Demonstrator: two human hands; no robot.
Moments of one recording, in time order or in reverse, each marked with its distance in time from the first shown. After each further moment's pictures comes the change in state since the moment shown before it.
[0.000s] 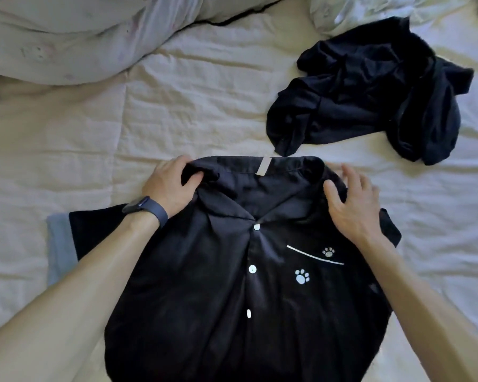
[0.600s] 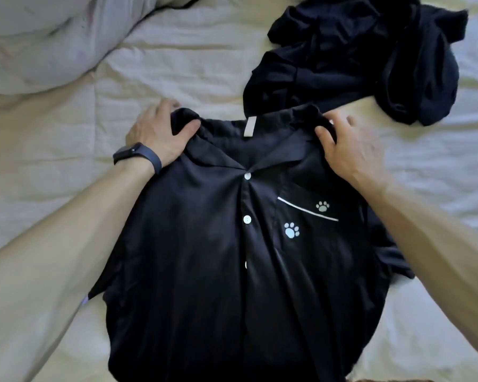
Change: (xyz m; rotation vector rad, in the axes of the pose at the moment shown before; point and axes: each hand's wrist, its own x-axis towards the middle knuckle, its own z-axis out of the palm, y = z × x) left_hand 0.070 0.040 -0.014 0.274 0.102 -0.005; right_hand 0.068 0.006 -0.006 -0.189 0.115 -0.246
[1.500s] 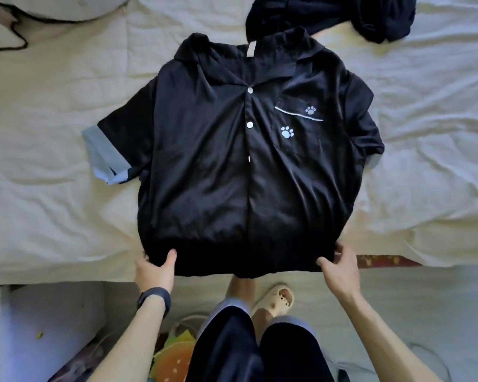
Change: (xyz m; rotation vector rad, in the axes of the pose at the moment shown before) left_hand -0.478 -0.104 0.093 -0.567 -0.111 -0.968; right_hand -0.464 0.037 0.060 0.625 -0.272 0.781
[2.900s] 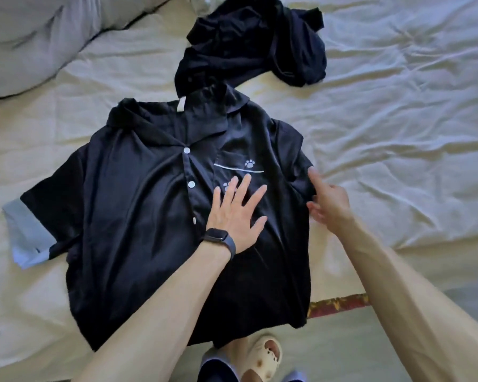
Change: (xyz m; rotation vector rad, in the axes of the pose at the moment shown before) left_hand -0.093 0.259 0.199 0.891 -0.105 1.403; right_hand 0.156 -0.160 -0.101 0.605 -0.029 0.052
